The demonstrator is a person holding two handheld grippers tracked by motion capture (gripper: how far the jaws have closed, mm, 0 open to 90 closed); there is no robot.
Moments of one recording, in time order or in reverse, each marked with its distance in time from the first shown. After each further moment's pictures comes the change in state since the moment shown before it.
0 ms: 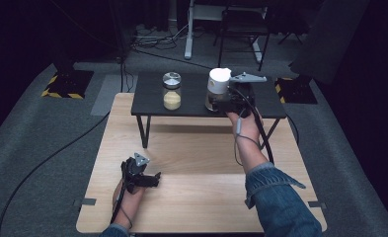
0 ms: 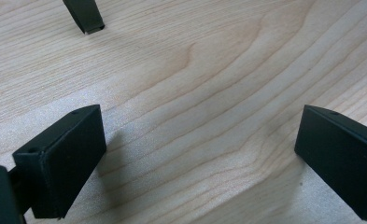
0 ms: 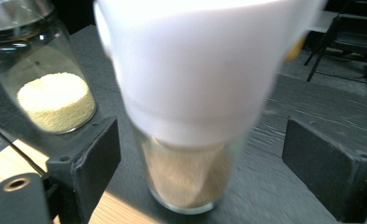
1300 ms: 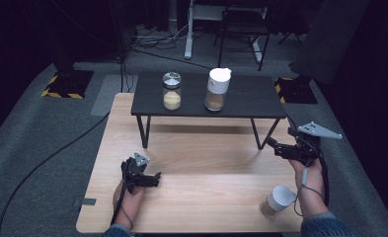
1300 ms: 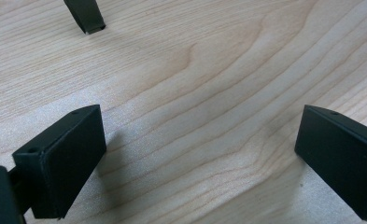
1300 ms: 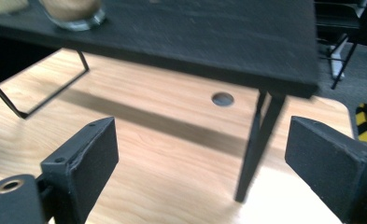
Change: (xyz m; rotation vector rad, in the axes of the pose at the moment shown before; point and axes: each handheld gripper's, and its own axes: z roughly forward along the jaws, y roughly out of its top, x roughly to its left) left arm -0.001 0.000 0.000 0.001 0.006 -0.003; right arm -0.093 -0.144 -0.118 -0.025 -0.055 0.055
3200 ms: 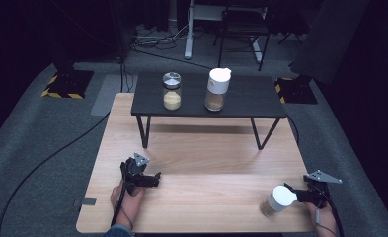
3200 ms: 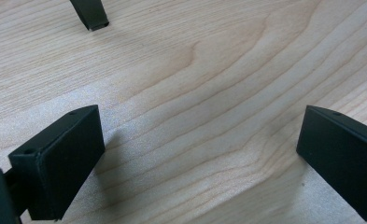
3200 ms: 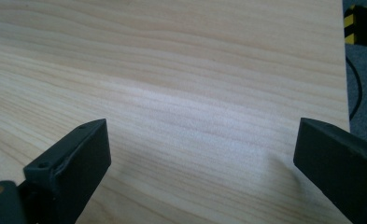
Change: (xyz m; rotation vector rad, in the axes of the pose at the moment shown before) left arm -0.002 0.000 0.000 0.003 0.010 -0.010; right arm -0.078 -0.159 0.011 0.271 -0.052 0.035
